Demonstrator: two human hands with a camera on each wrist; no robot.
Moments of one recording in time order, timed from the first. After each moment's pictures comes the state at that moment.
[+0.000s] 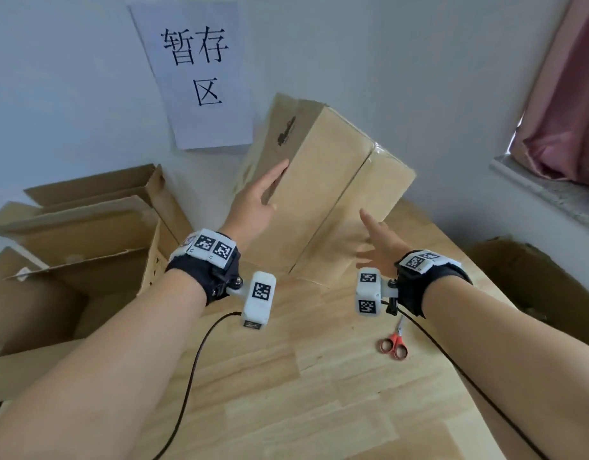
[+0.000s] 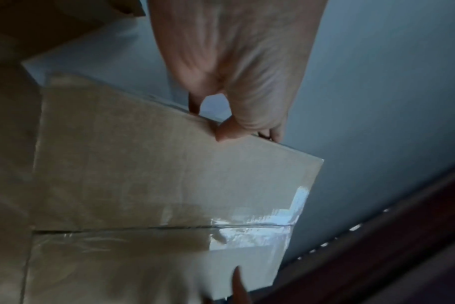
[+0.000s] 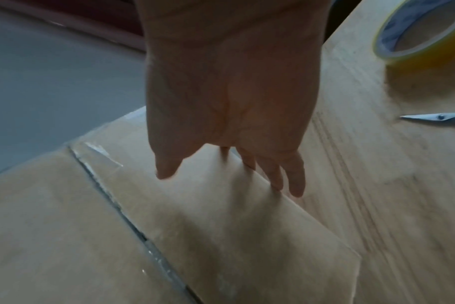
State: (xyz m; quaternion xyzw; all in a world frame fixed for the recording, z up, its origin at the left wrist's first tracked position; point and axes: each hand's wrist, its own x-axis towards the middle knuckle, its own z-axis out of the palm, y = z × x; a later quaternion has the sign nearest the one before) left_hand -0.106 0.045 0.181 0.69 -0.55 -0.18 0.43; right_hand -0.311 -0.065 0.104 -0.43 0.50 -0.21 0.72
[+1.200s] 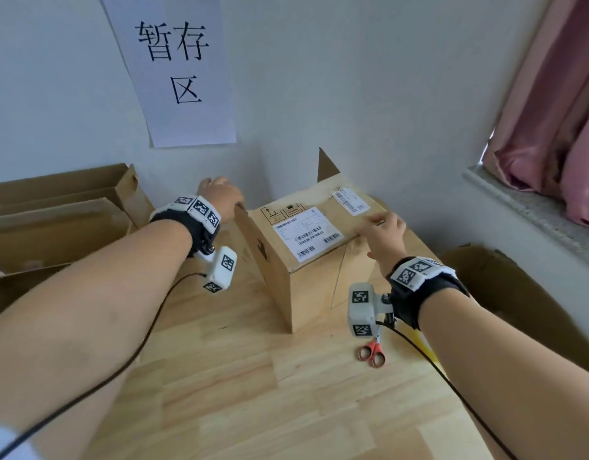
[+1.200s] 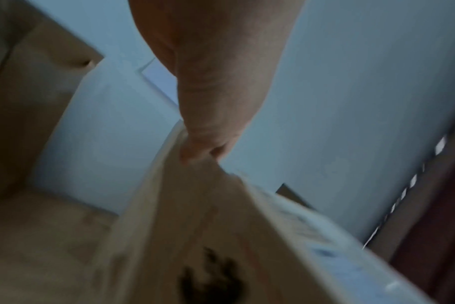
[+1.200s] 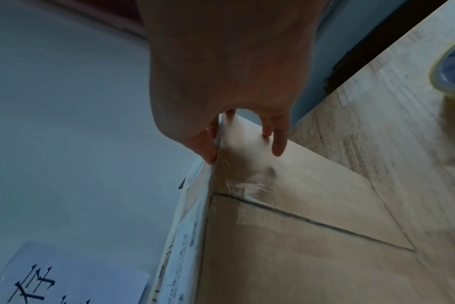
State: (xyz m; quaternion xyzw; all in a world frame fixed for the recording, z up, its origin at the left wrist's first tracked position) left_hand -0.039 -0.019 0.176 0.79 -0.60 0.02 -0.14; right_hand -0.331 -0.078 0.117 -0.54 0.57 -0.34 0.51
